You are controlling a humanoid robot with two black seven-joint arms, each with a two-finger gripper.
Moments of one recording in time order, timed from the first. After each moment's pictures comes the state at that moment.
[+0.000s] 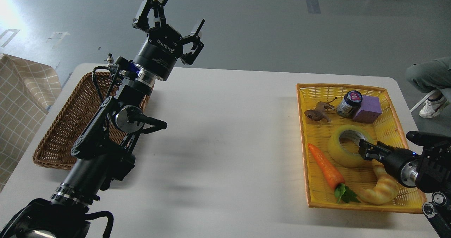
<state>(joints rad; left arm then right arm) -0.52 0.01 -1.35 -1.11 0.62 -0.46 -0.25 0.03 -0.47 1.29 1.43 -2.18 0.43 -0.12</state>
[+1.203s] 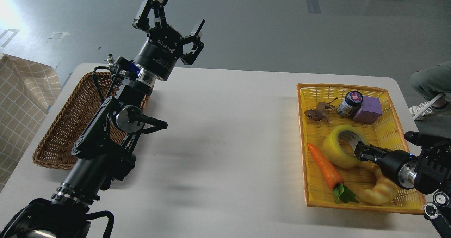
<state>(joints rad) -0.52 0.00 -1.35 -1.11 0.62 -0.46 -0.25 0.02 -0.48 1.29 1.49 -2.09 0.49 -0.12</state>
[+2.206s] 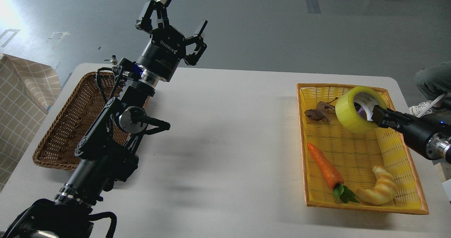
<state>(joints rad) -0.52 -0.01 -1.35 -1.10 0.62 -0.46 -0.24 0.11 -0.62 1.39 1.64 -1.93 0.49 -0.13</state>
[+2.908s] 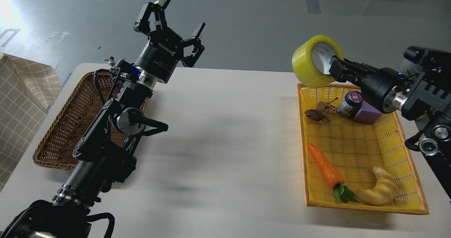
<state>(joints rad) -0.51 0.00 -1.35 -1.10 0.62 -0.46 -0.25 0.44 -0.43 1.17 1.62 -1.93 0.49 -0.17</state>
